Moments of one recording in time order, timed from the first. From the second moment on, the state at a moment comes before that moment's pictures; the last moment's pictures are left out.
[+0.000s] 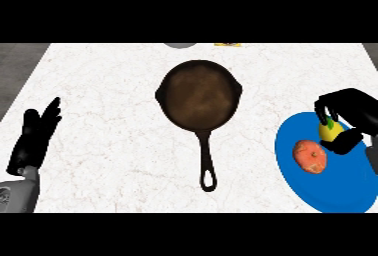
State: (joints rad) left arm -0.15 0.34 0.12 -1.34 -0.10 0.04 0.26; right arm -0.41 -0.62 0.11 -1.22 0.86 0.30 -0.23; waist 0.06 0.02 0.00
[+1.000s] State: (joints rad) left arm -0.15 0.34 0.15 -1.32 -0.12 0.04 0.25; right arm -0.90 -0.35 -0.02 -0.72 0.69 0.14 -0.66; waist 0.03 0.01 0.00
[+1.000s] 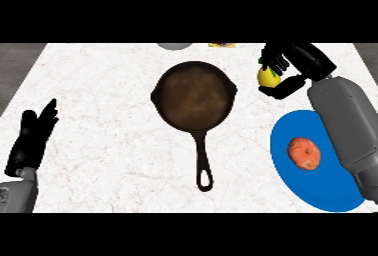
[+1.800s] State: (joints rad) left arm -0.19 0.33 0.14 -1.30 -0.12 0.03 0.24; right arm -1.17 -0.04 -0.05 -0.30 0.73 -0.04 -0.49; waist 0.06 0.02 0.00
